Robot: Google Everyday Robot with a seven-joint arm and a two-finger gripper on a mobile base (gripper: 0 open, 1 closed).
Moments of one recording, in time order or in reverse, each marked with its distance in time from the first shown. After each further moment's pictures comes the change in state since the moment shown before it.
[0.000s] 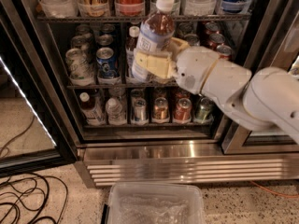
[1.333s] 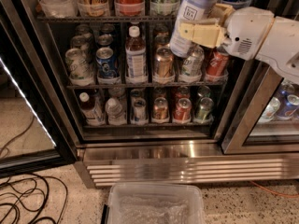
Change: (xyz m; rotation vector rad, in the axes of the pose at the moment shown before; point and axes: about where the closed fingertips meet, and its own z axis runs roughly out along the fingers) arm -0.060 -0.070 -0.048 -0.093 0.040 -0.104
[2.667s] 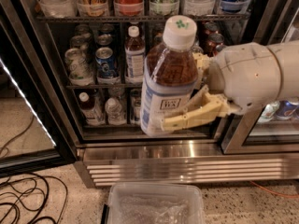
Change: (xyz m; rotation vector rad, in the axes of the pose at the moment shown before) arm -0.019 0.225 -0.048 -0.679 0.033 -0.118
